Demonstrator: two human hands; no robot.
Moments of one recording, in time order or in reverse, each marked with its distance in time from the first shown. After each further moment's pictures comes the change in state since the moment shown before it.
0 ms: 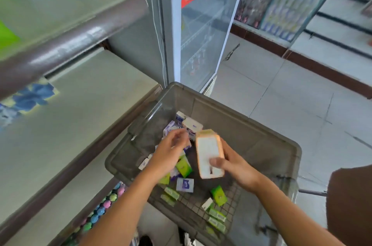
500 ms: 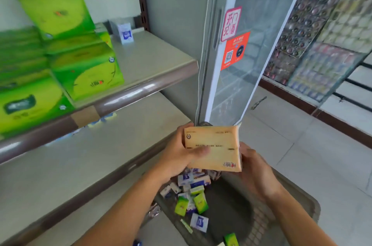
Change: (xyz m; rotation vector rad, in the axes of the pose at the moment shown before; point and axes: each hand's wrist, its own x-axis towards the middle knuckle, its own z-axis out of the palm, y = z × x) left_hand -0.062 0.091 -0.064 -0.186 0.113 0.190; right_hand -0.026 -0.114 0.029 0.248 -0.063 -0.246
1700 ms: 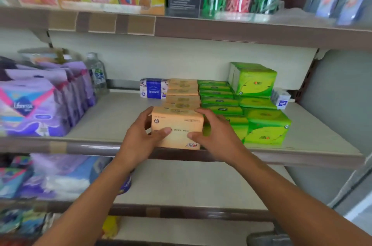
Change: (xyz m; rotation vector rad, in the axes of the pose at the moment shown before) left_hand -0.284 0.071 -0.297 0.232 1.121 0.232; right_hand 0.081 -0.065 0.431 -1.006 -0.508 -0.699
